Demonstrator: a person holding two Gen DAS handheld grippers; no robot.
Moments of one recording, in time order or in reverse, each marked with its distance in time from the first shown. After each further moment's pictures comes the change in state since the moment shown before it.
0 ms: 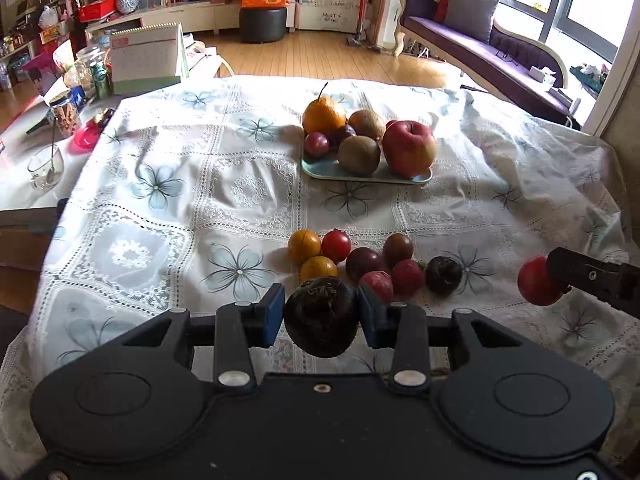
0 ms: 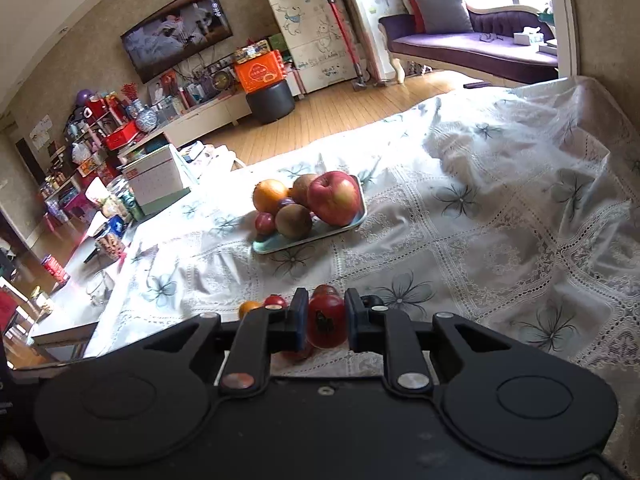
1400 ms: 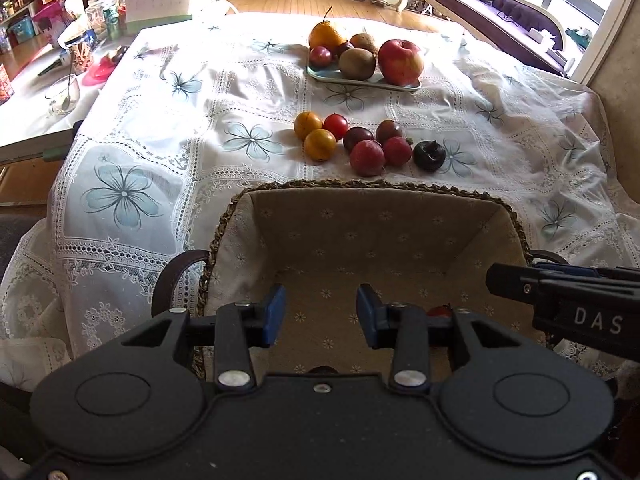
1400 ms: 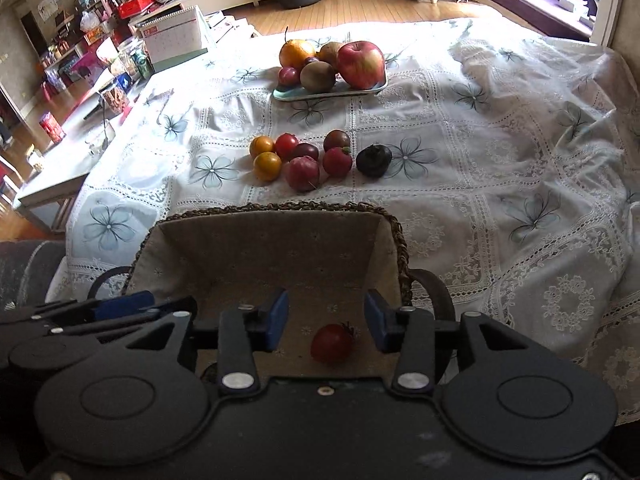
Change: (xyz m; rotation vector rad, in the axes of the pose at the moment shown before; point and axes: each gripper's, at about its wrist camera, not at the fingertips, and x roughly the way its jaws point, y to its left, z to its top) left arm -0.038 -0.001 -0.088 -0.031 0.148 0.004; right arm -0.024 0.027 -0.066 -0.208 0.338 -0.078
